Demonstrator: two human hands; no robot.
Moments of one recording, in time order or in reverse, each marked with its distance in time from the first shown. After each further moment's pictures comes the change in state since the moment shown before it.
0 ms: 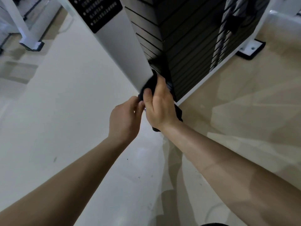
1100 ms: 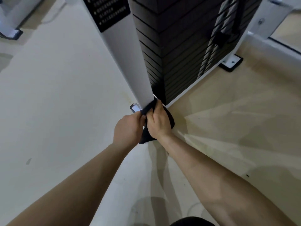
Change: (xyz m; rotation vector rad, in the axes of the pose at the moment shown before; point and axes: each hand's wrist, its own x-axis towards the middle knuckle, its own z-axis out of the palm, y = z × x) left_hand -0.011 -0.012 0.051 0.102 -0.278 -0.151; right_hand -0.031 0.043 0.003 -0.172 -0.143 0.352
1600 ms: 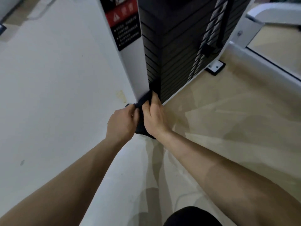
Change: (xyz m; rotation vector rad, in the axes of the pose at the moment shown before) left_hand -0.017 0.014 -0.057 -0.133 0.070 0.063; right_hand -0.020 -0.065 -0.033 0.012 0.026 0.032
